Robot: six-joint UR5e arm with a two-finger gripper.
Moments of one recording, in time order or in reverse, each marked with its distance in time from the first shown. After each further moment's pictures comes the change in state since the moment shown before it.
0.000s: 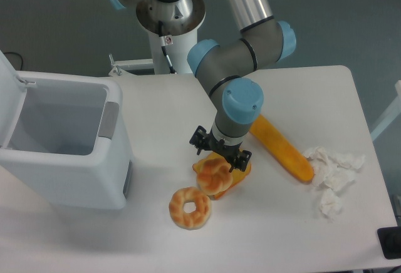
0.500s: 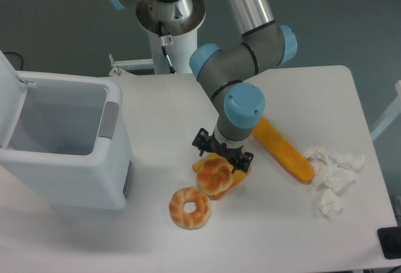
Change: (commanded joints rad) arm 0.000 -0.014 -0.002 0.000 0.002 -0.003
